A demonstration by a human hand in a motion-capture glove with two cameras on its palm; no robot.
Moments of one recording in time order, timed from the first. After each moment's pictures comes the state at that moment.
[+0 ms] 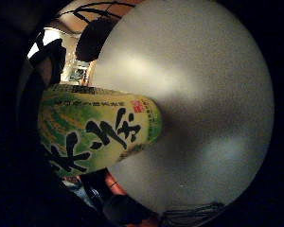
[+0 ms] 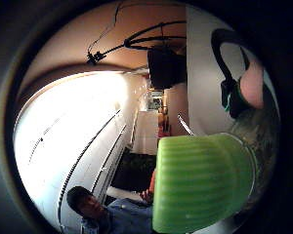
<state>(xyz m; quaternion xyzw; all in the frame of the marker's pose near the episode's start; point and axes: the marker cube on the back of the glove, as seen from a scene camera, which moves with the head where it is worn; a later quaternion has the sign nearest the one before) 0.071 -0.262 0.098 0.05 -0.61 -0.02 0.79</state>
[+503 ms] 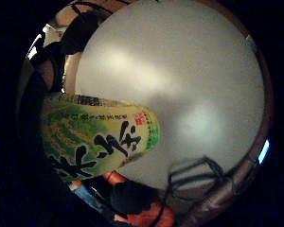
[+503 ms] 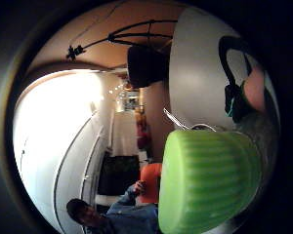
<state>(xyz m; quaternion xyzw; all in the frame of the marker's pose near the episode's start) 0.060 -0.214 0.030 -0.01 -0.42 0.01 0.91</state>
